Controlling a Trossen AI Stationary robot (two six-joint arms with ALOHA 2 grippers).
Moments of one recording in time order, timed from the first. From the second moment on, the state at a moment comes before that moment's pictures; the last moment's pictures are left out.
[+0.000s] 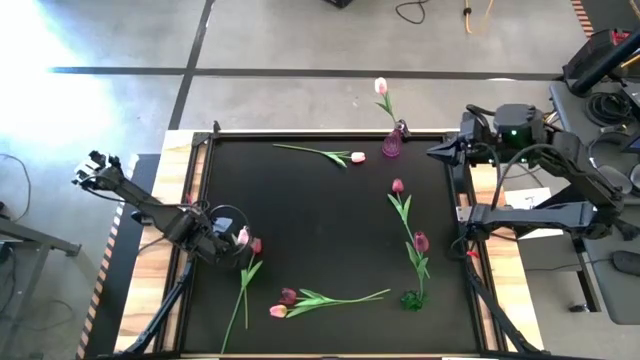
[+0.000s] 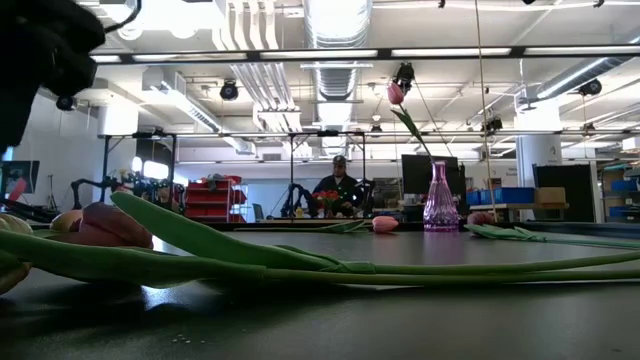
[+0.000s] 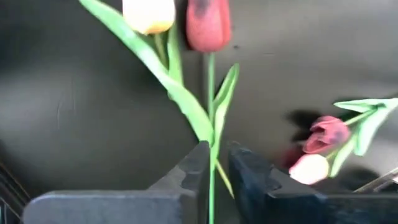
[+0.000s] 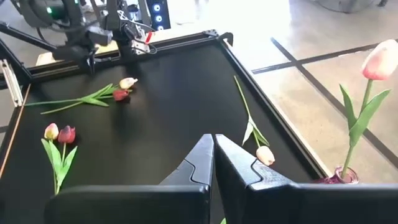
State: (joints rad) left arm -0.56 1.07 0.73 -0.91 -0.07 -1.85; right arm -0.45 0.83 1.38 -1.01 -0.17 -0.04
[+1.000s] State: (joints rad) left arm -0.36 1.09 0.46 -0.65 -0.11 -1.98; right arm -0.45 0.84 1.38 -1.01 -0.15 -0.05
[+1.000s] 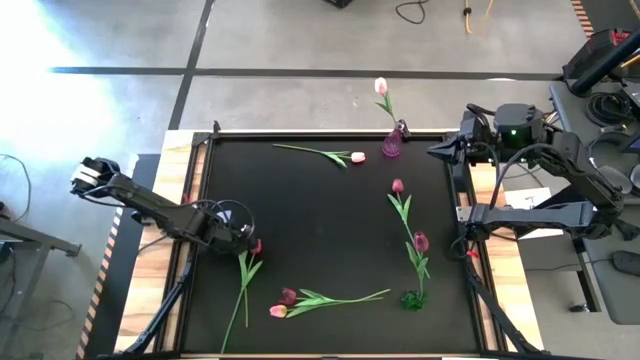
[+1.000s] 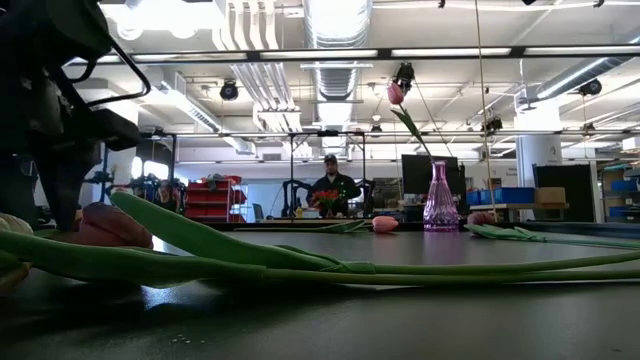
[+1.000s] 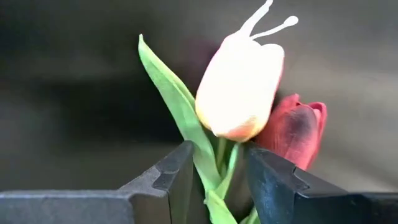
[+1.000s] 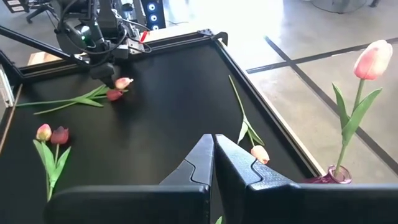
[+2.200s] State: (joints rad) left arm -0.29 0.97 1.05 -1.45 -0.68 -1.73; right arm -0.45 0.90 1.38 -0.94 -0.13 -0.11
